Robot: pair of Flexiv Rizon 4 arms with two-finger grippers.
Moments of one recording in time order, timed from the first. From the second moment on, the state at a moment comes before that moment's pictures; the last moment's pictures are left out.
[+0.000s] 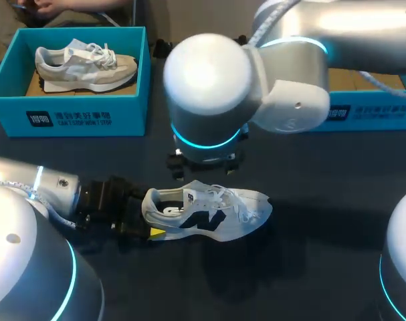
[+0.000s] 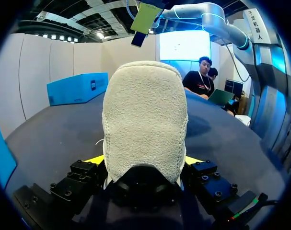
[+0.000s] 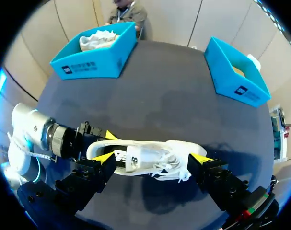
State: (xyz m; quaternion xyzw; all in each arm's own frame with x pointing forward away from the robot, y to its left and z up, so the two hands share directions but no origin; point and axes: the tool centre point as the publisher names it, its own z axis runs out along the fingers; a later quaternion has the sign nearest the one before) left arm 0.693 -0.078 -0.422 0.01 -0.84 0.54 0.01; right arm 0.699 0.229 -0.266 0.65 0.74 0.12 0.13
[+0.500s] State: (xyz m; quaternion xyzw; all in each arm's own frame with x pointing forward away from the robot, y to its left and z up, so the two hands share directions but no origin) left arm 0.693 -0.078 -0.422 0.01 -0.84 0.54 0.01; right arm 0.693 0.244 -0.304 0.67 0.74 0.04 0.10
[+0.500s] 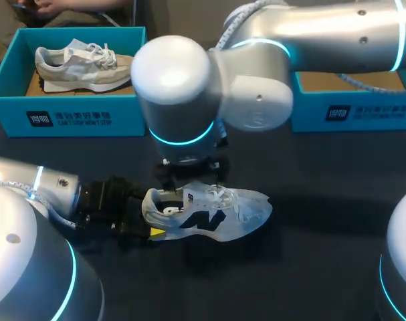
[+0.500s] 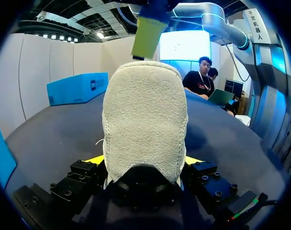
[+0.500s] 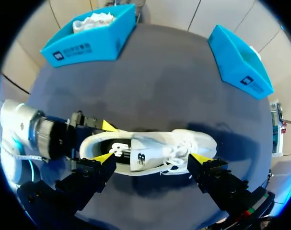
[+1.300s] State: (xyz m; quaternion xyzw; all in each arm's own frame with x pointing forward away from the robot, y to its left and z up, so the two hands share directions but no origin) left arm 0.693 -0.078 -0.422 0.01 -0.84 0.54 0.01; right arm 0.688 0.240 -0.353 0.69 0.72 -0.07 0.08
